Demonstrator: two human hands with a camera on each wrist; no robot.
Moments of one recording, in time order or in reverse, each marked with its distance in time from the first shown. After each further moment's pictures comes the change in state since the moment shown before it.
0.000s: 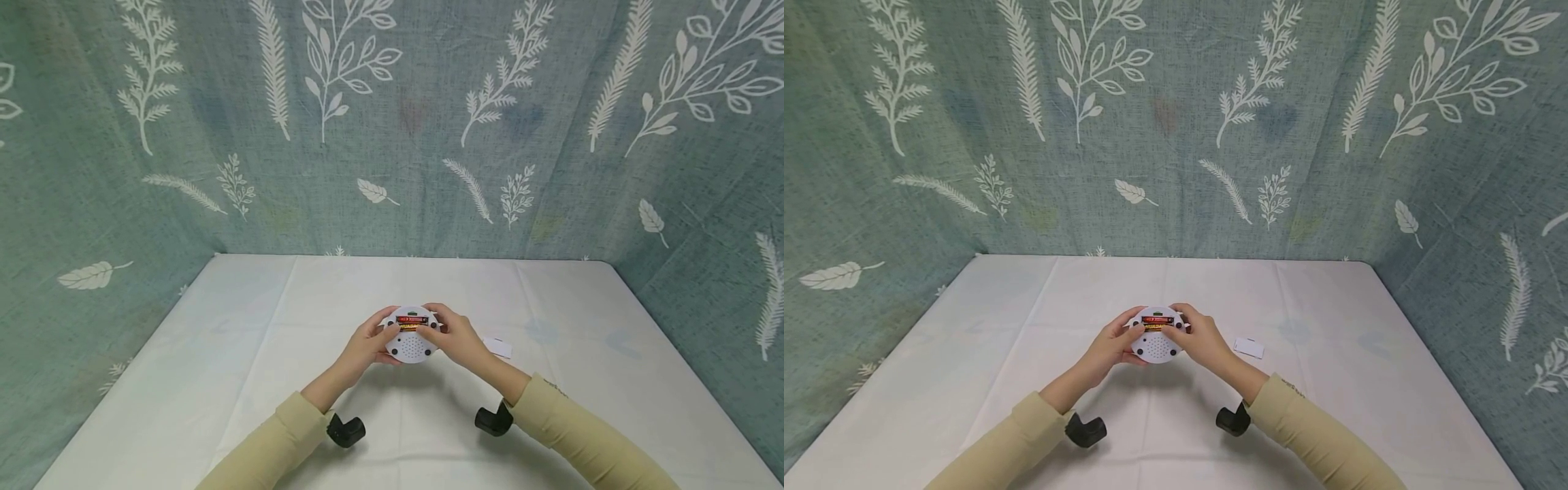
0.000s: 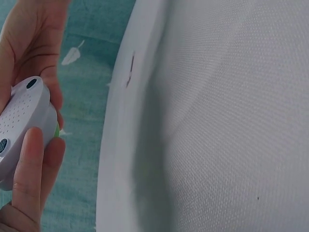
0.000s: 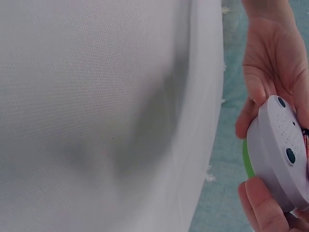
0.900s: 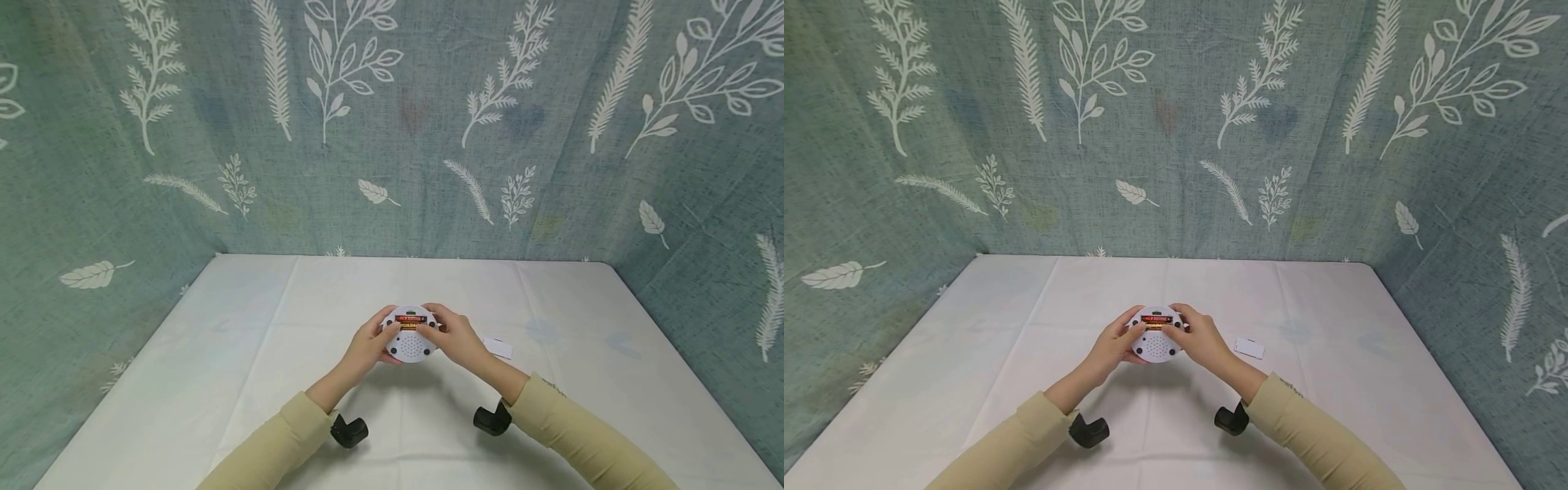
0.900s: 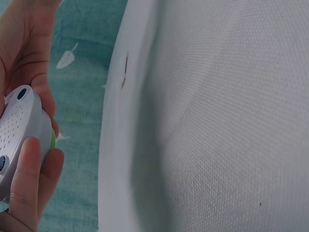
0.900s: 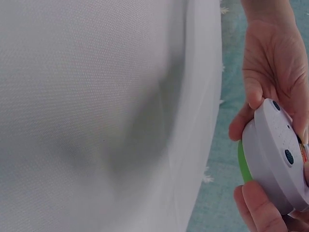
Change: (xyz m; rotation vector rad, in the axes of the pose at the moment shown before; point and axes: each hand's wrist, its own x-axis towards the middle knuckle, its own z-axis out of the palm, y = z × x) left_hand -0.011 0.025 0.011 0.080 0.052 0.023; right_hand 0.000 -0.005 0.000 -0.015 0.005 -0.022
